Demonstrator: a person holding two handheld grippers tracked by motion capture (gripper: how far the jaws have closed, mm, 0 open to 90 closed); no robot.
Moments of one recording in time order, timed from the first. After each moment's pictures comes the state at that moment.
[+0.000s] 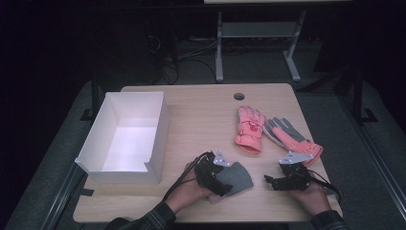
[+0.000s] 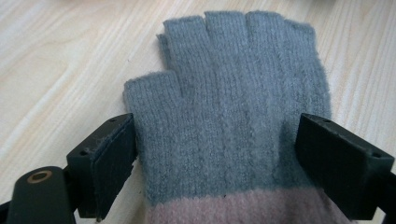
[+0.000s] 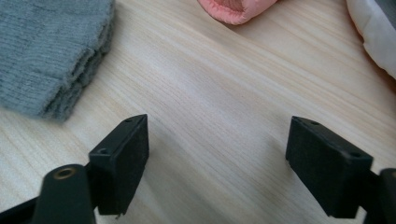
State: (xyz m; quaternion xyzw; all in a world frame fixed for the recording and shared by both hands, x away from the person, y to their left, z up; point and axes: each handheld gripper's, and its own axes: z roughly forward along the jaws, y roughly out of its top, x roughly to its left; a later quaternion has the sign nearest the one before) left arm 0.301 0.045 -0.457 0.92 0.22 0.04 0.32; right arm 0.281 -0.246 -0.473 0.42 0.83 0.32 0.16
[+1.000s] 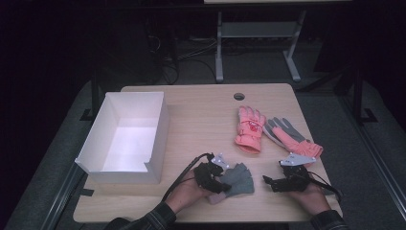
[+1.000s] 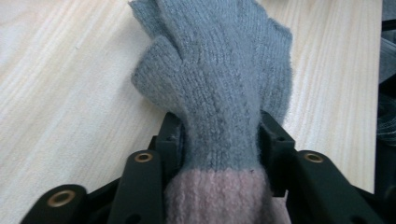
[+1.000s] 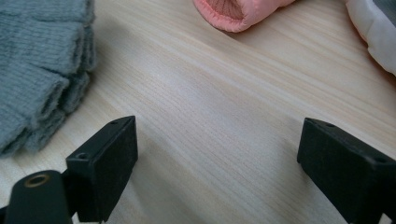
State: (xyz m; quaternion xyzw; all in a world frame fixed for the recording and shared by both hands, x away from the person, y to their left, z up) left arm 0.300 0.046 -0.455 0.93 0.20 -0.04 0.32; right arm 0.280 -0.250 -0.482 0.42 0.82 0.36 0.16
